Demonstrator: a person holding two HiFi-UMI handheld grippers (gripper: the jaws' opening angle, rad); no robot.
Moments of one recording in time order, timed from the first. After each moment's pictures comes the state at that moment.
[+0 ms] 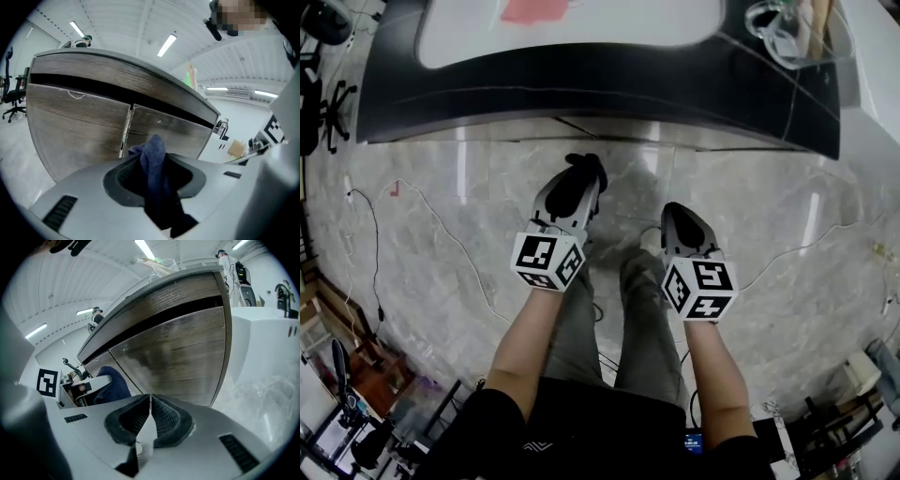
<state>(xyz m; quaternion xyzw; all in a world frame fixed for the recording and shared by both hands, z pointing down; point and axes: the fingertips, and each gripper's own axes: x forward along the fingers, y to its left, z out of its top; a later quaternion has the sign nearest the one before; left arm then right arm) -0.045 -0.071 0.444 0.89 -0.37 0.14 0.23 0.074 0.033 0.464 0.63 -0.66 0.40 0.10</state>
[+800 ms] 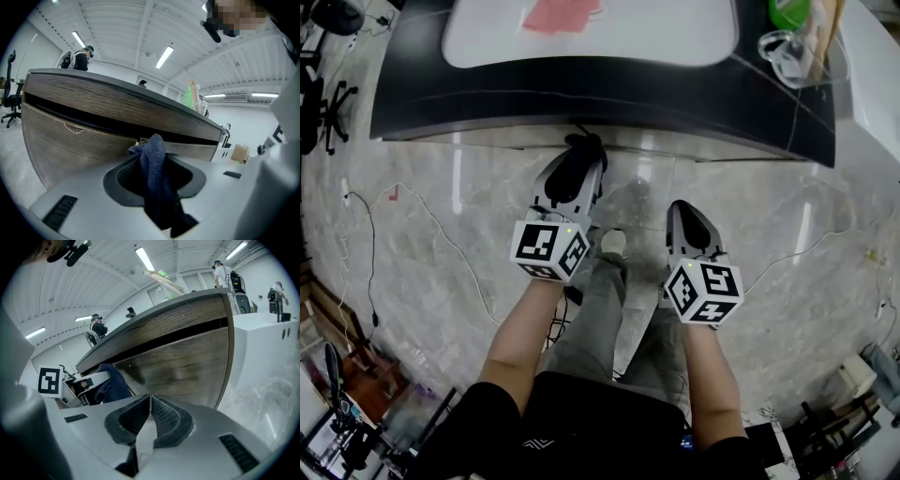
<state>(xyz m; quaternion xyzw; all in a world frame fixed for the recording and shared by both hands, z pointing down) -0.051 -0.117 0.390 0.90 -0.38 0.09 0.19 0.068 0.010 0.425 0.67 -0.64 0.37 0.07</state>
